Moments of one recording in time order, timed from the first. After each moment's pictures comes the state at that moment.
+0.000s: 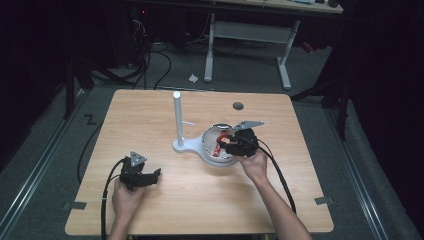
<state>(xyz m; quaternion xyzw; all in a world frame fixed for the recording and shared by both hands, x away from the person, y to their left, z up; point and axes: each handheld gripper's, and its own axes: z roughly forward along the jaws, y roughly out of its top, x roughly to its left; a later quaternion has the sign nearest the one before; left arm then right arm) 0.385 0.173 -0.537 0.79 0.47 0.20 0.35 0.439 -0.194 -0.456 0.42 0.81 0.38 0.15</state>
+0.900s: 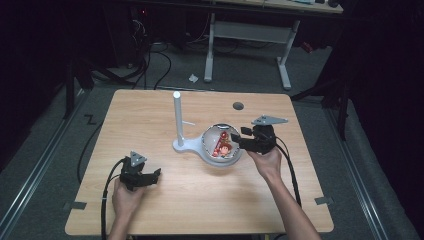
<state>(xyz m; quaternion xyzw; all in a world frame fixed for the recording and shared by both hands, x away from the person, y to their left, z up) 0.385 0.173 -0.537 0.79 0.47 0.20 0.35 0.419 -0.235 -0.415 0.43 0.77 0.44 0.18</state>
